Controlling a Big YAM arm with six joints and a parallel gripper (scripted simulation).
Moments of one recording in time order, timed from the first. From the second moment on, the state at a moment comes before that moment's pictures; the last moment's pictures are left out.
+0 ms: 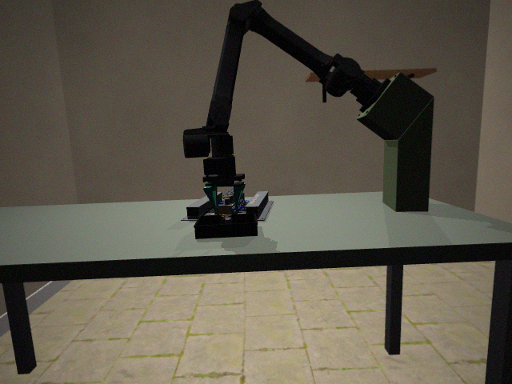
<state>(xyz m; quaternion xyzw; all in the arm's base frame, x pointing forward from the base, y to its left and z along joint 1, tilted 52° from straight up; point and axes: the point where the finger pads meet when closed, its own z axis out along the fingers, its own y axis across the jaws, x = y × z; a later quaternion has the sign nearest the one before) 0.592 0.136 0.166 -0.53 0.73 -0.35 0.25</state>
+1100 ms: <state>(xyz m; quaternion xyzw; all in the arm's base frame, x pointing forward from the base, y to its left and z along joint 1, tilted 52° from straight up) 0.532 0.157 0.216 -0.53 0.73 -0.35 0.25</state>
